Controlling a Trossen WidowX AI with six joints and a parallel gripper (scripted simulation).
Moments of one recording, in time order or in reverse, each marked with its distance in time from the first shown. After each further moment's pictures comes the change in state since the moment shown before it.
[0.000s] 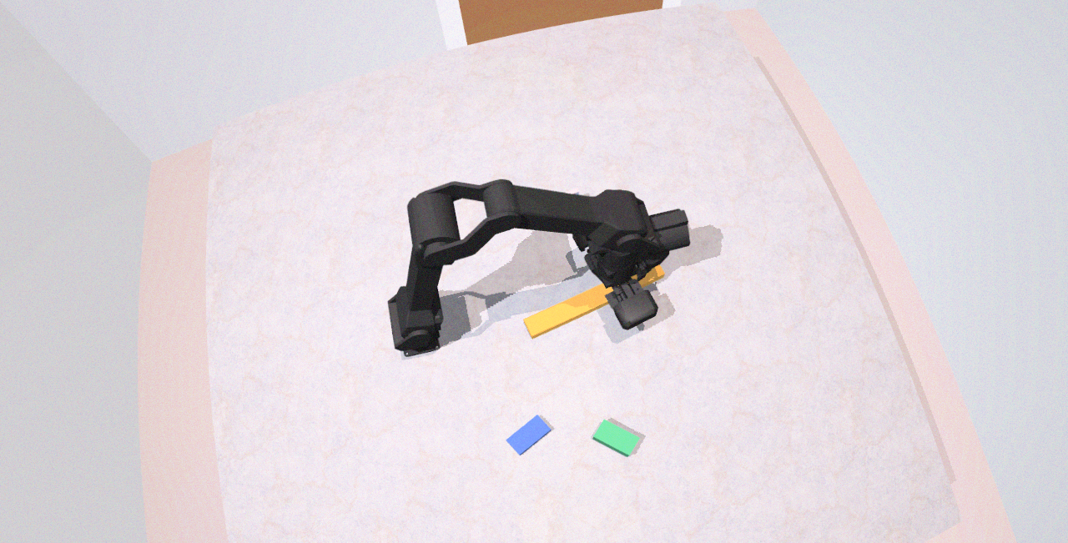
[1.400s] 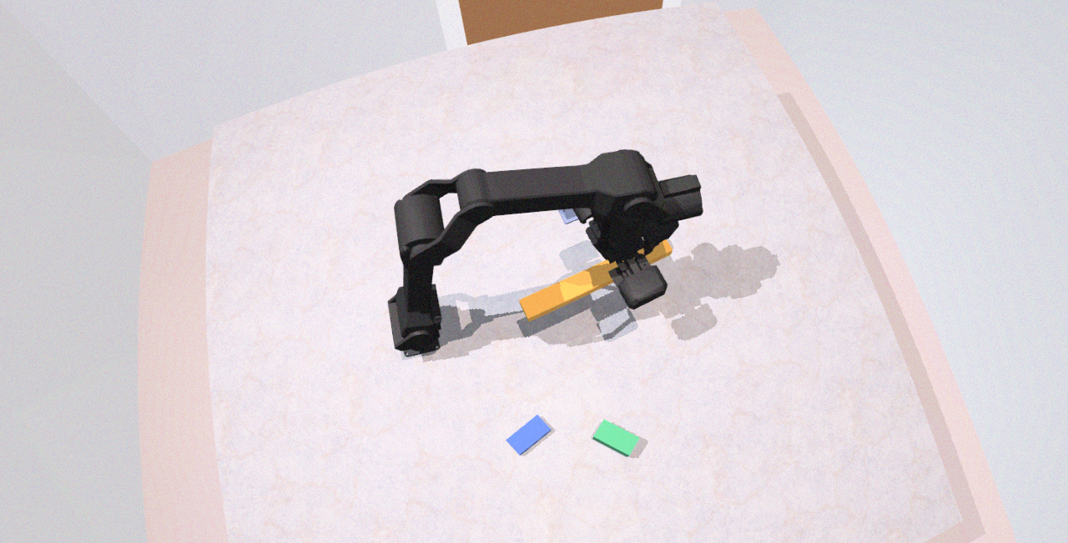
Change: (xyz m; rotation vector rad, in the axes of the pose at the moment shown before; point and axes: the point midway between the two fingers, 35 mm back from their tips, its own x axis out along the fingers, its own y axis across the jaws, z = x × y) arm -0.094 0.000 0.001 0.000 0.008 0.002
